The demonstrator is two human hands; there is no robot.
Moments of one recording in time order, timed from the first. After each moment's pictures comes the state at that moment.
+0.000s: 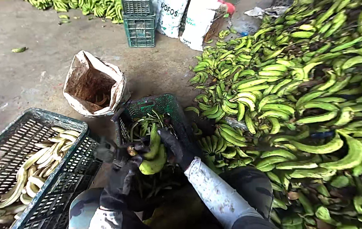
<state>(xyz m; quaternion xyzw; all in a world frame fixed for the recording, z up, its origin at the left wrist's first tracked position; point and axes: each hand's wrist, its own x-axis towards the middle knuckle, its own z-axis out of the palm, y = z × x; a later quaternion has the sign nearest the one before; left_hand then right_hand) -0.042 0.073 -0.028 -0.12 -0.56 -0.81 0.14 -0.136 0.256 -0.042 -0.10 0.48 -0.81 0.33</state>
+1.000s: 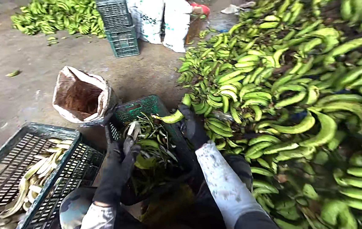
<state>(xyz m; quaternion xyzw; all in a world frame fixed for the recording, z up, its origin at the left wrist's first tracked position) -0.018 0.108 0.023 0.06 -0.85 -0.53 0.05 -0.134 0.358 0.001 0.04 0.62 -0.79 0.02</state>
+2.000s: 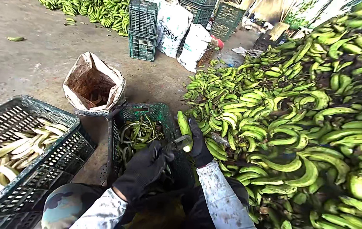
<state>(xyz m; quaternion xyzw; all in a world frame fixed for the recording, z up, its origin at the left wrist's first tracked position) -0.045 0.132 0.029 -0.08 -0.87 -0.49 -0.04 -0.158 0.334 0.000 -0.07 0.52 -0.84 0.10</state>
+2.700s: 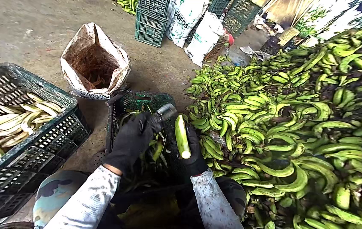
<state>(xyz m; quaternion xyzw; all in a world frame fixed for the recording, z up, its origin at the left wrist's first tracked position) -0.080 0.091 0.016 0.04 -0.88 -0.47 0.07 -0.133 0.311 -0.024 -0.03 0.42 -0.88 0.19</state>
